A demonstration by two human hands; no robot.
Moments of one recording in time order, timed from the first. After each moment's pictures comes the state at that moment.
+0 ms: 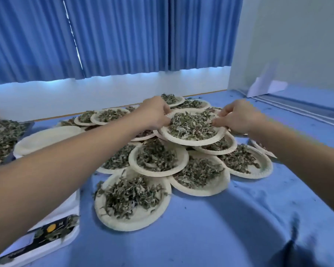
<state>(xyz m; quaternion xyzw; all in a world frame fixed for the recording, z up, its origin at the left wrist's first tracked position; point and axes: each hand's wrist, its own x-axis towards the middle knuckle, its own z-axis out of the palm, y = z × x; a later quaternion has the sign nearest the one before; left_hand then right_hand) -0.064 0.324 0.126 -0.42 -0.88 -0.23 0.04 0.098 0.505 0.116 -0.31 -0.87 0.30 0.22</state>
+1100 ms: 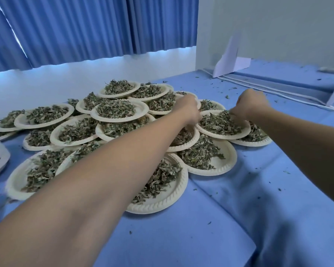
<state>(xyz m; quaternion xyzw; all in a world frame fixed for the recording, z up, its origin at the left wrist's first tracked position) -0.004 0.560 0.059 -0.46 -0.84 -0.26 -0.07 0.137 0.680 0.065 -0.52 -0.83 0.10 0.16</state>
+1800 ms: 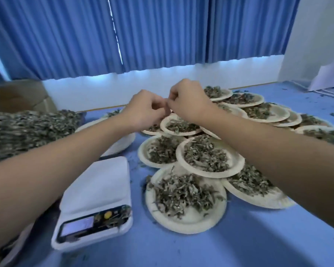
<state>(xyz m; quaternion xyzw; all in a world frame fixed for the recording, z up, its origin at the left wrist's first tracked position) -0.128 0.198 0.114 -0.39 -0.85 -0.34 0.07 -0.068 0.346 0.125 -0.04 -0.94 0.20 0.28</state>
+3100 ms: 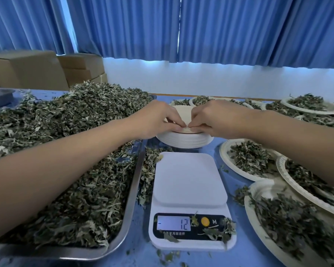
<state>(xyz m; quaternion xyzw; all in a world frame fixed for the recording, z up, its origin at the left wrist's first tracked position) -0.209 0.006 0.070 -0.45 -0.85 -0.27 0.08 -0.145 0.214 0.108 0.33 -0.93 -0.15 0.08</state>
